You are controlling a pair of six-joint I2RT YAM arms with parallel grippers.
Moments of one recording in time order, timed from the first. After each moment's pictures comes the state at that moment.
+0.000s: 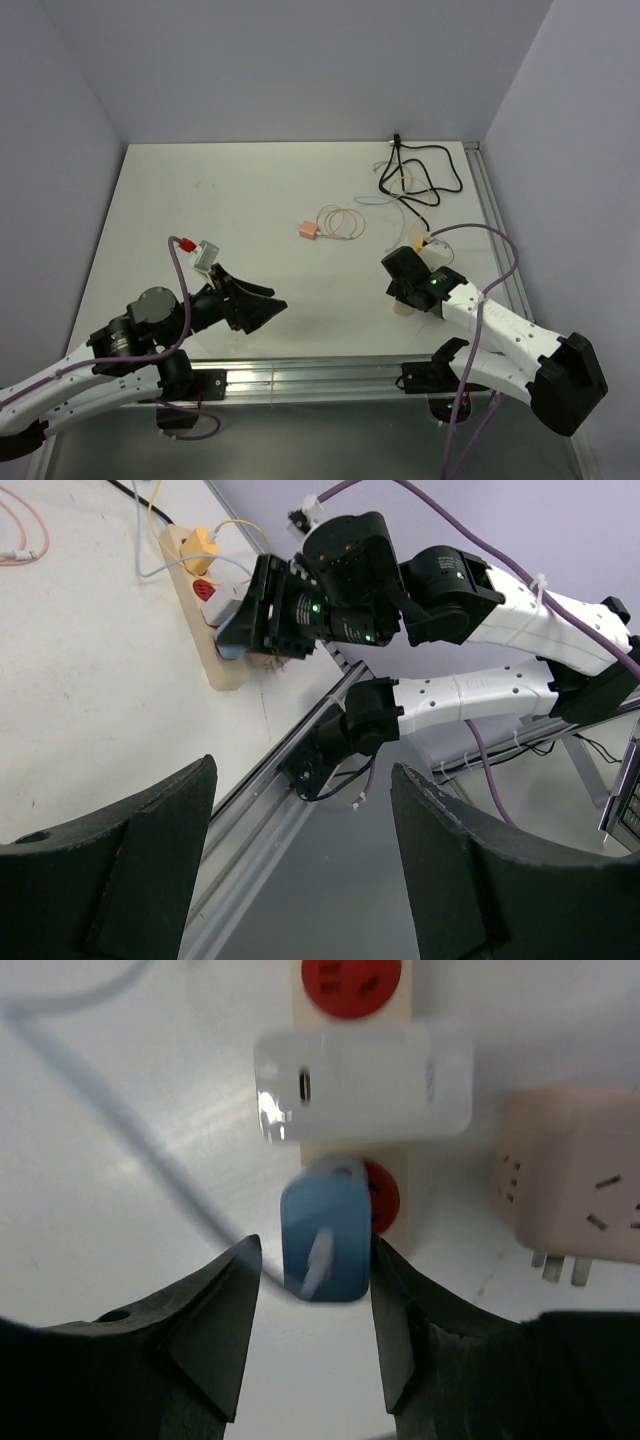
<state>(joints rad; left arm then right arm) -1.12 0.42 0.62 -0.24 -0.08 -0.79 0.62 1.00 0.59 -0.73 0.54 1.03</state>
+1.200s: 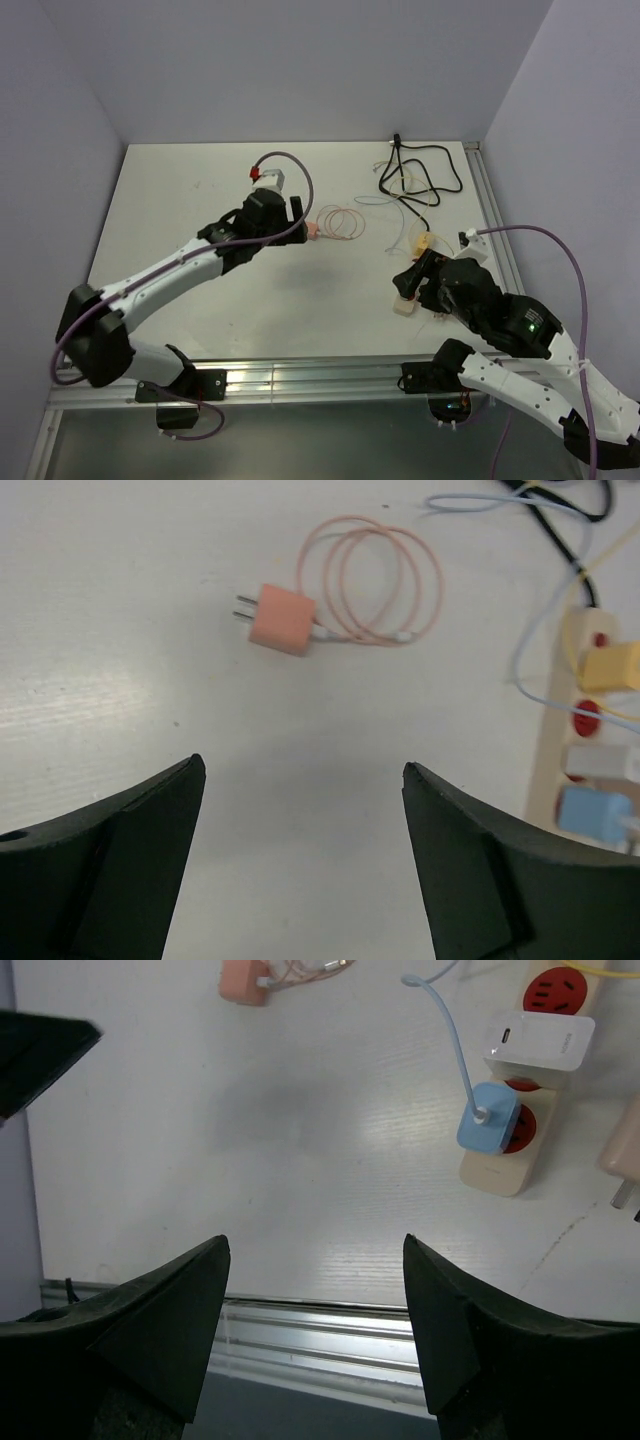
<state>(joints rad) -0.77 1.32 1.06 -0.34 -0.26 -0.62 0.83 0.57 0.92 -1.07 0.40 1.02</state>
